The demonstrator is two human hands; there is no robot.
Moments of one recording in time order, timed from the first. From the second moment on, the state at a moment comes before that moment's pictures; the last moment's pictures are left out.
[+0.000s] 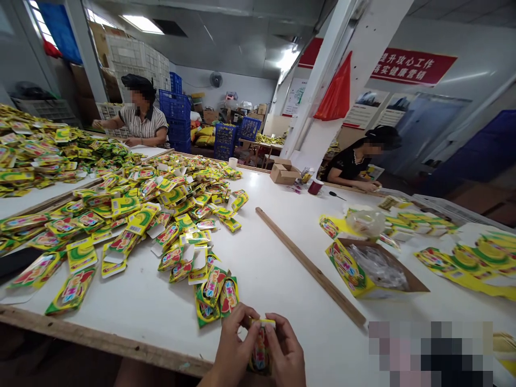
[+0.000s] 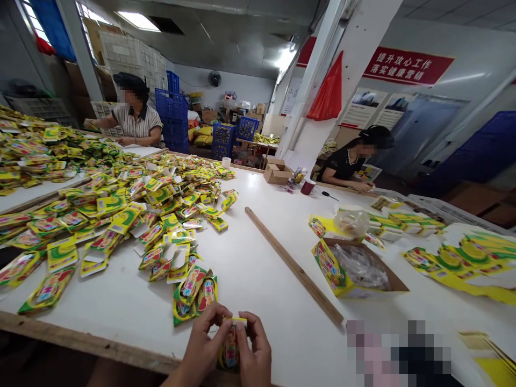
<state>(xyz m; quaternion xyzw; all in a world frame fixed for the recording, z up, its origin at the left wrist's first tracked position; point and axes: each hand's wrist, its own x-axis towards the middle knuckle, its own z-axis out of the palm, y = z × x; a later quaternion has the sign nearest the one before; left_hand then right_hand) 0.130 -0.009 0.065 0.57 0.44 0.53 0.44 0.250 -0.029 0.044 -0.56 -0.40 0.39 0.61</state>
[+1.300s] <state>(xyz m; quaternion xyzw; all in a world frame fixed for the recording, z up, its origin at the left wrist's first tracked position) 0.126 -0.005 0.067 0.56 0.43 0.51 0.49 0.254 -0.030 0.045 -0.56 -0.47 0.34 0.59</state>
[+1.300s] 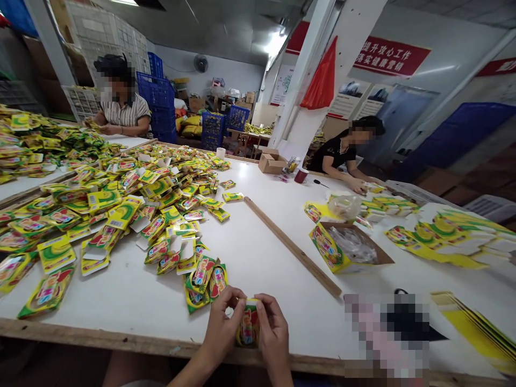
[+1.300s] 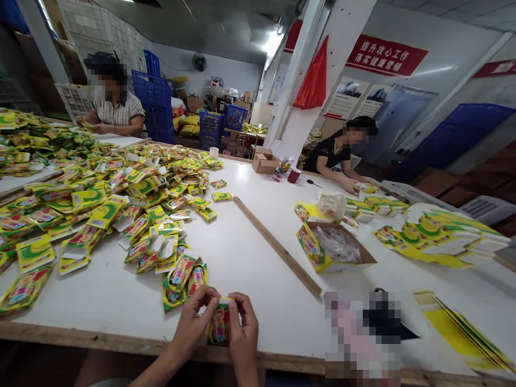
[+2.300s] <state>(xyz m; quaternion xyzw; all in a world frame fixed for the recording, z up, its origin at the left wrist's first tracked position) 0.126 0.000 0.064 0.58 0.43 0.47 0.51 0.254 -0.028 0.047 -0.55 -0.46 0.37 0.59</state>
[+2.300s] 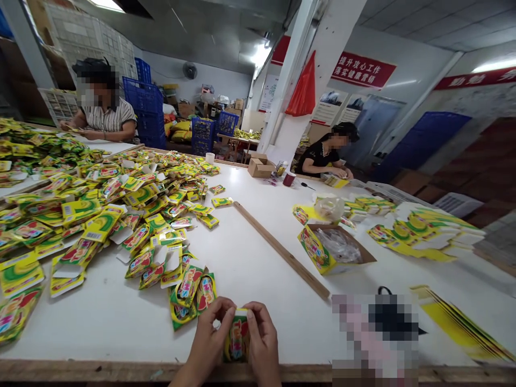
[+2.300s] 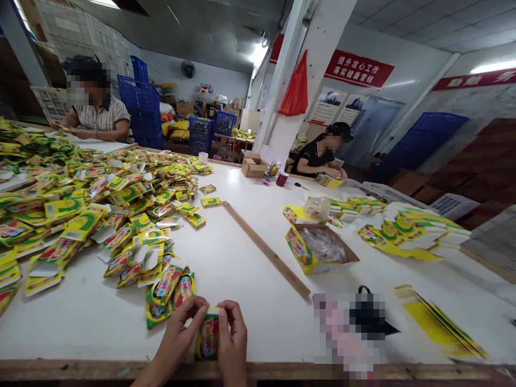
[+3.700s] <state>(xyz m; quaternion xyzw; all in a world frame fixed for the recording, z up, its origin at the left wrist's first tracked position) 0.120 -0.006 0.061 0.64 0.38 0.39 0.54 0.264 -0.035 0.045 -0.57 -0.55 0.35 0.50</state>
